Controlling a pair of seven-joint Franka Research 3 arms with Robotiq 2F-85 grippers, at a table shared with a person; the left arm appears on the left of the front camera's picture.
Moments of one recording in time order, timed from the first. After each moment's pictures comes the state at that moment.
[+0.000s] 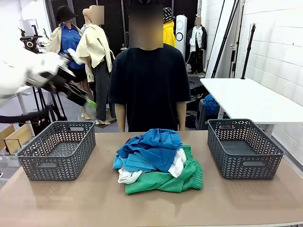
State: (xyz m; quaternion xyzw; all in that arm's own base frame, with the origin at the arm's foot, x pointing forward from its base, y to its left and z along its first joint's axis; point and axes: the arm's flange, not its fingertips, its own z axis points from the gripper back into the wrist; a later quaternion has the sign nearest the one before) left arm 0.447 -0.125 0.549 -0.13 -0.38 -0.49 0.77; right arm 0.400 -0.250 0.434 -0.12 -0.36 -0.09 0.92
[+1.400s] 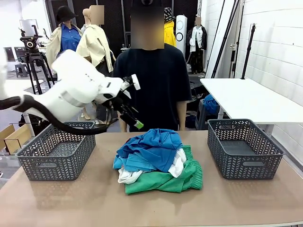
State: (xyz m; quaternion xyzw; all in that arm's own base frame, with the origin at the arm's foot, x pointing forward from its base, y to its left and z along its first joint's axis) left arm 0.490 -0.278 0.488 -0.15 -0.33 -0.60 0.71; right arm 0.400 -0.251 0.434 -0.12 -0.36 -0.09 0.92
